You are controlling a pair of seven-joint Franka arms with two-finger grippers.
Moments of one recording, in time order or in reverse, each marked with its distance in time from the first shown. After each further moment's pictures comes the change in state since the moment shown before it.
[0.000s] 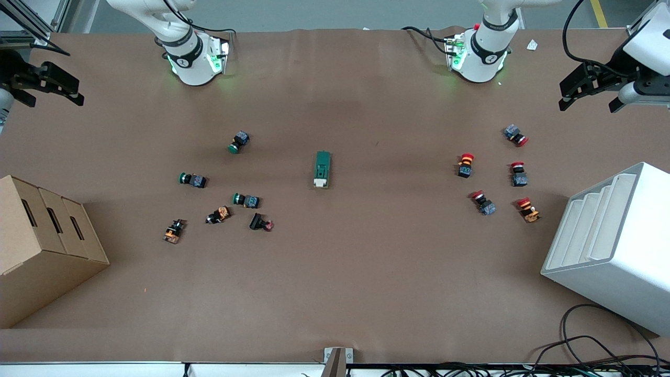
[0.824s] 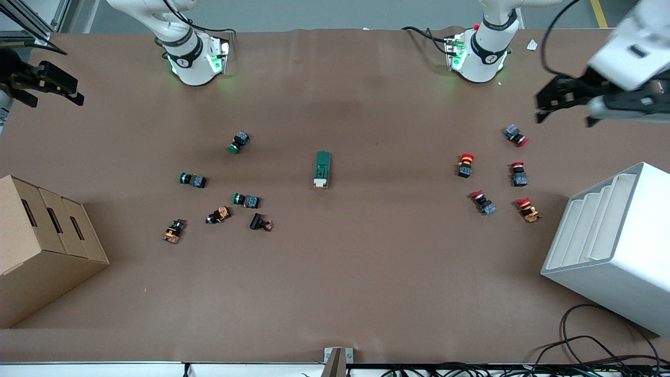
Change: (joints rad) left arm -0.038 0.099 -0.125 0.062 -0.004 0.058 -0.150; right arm -0.005 0.000 -0.012 0.000 0.031 0.000 0.000
